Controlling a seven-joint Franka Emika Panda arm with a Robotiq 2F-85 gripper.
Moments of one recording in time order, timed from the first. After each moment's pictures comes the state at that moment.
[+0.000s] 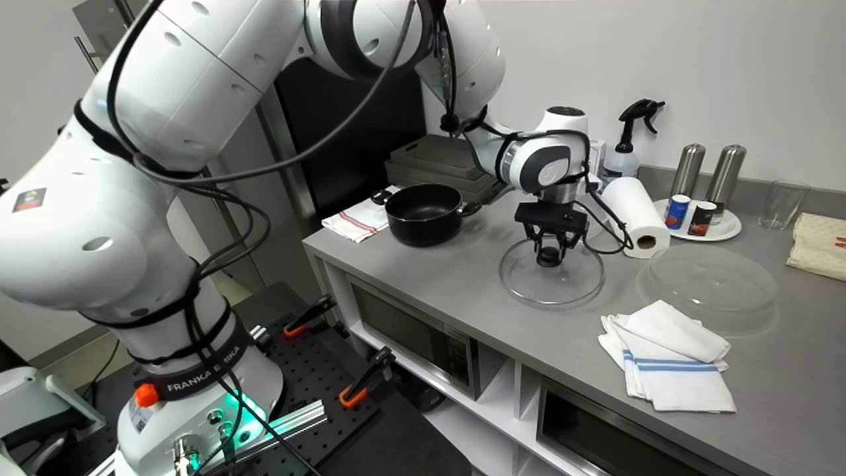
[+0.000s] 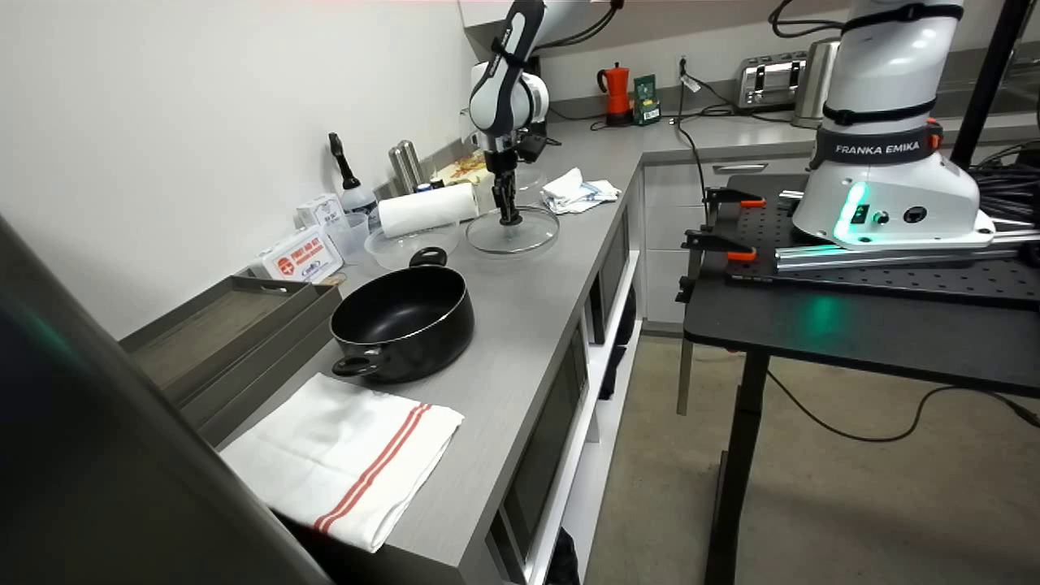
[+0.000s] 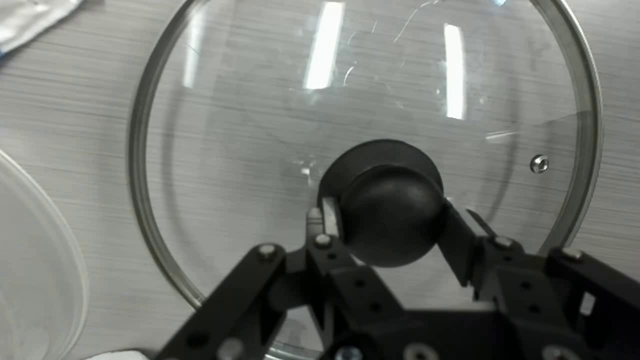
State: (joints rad) arm -0.24 0.93 0.03 -1.56 0.00 2.56 -0.49
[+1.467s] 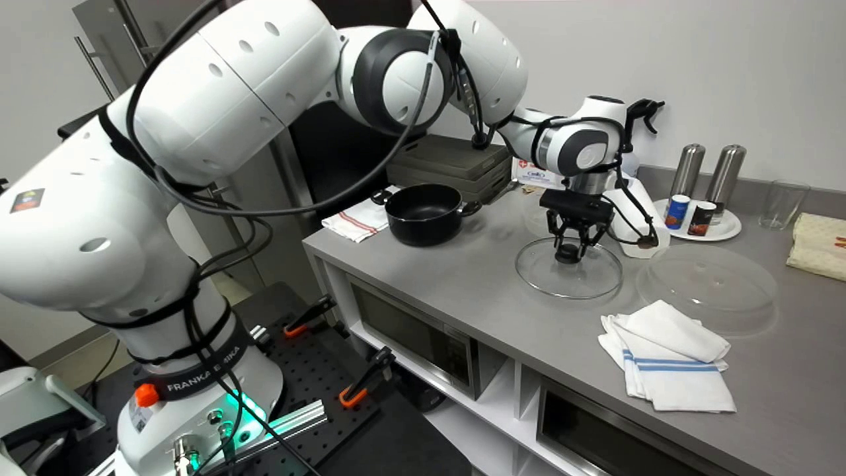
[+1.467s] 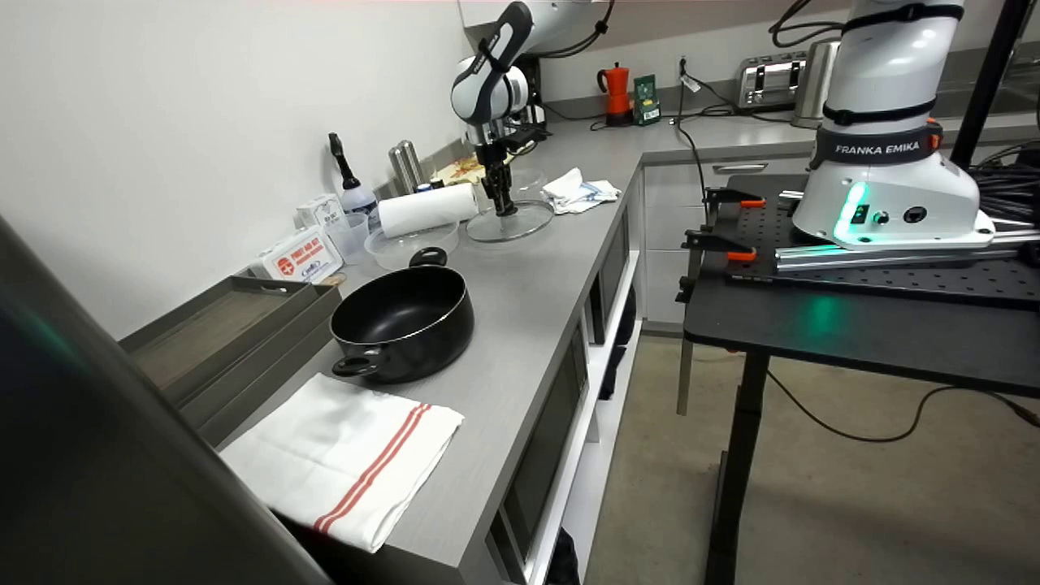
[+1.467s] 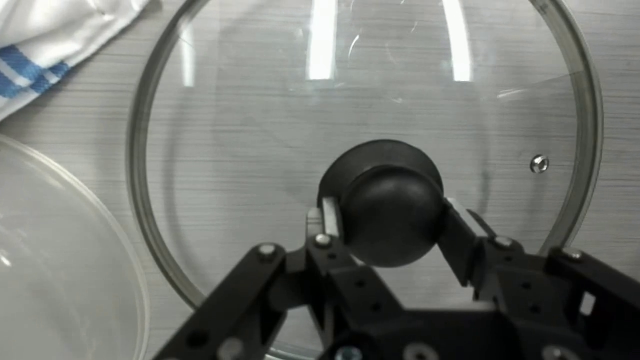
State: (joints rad) arm -0.25 1.12 0.01 -1.13 0.00 2.20 -0.38
